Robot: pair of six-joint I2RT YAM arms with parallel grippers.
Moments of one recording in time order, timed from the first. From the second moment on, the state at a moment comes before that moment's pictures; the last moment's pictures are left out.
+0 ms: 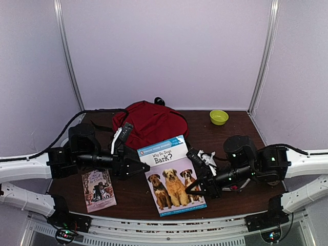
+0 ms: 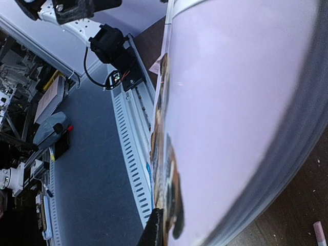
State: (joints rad) left arm -0.96 1.00 0.64 0.11 0.47 -0.46; right arm 1.20 1.08 0.79 -0.29 -0.30 0.42
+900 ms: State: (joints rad) left arm -0.96 1.19 0.81 0.22 0.66 -0.46; right arm 1.21 0.99 0.83 -0.38 -0.15 0.34
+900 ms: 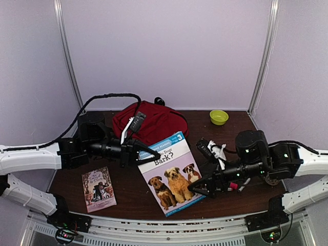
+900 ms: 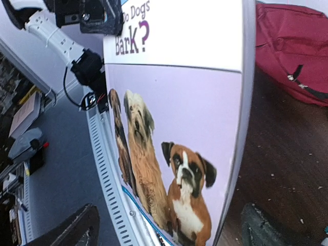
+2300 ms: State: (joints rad) left arm -0.87 1.14 1.07 0.35 0.38 -0.89; right arm 1.14 0.95 0.67 0.62 0.01 0.82
